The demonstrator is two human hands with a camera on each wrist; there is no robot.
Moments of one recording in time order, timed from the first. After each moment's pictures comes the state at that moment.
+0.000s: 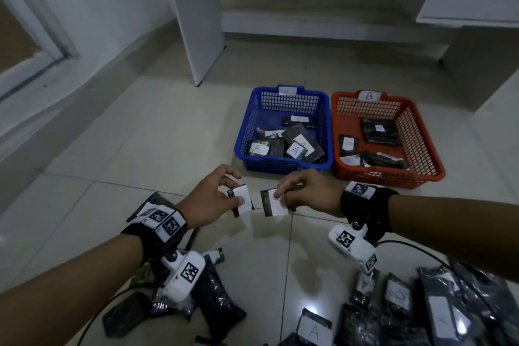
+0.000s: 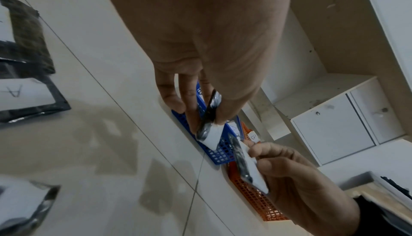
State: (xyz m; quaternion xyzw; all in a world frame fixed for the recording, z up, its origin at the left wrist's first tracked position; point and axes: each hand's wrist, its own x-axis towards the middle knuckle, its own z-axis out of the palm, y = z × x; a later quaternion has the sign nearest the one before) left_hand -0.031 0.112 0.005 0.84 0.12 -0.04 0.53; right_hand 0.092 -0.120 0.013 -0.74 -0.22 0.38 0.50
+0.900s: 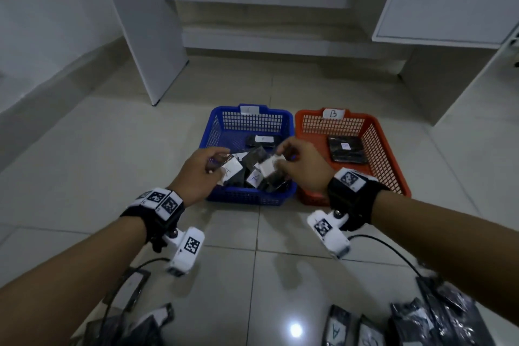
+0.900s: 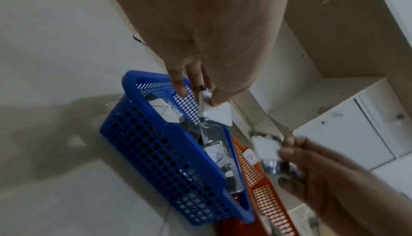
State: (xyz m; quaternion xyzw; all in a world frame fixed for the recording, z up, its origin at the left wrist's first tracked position) left_hand 0.123 0.103 -0.004 0.89 0.06 0.08 0.44; right_hand 0.209 -0.148 0.034 -0.85 -0.24 0.12 0.46
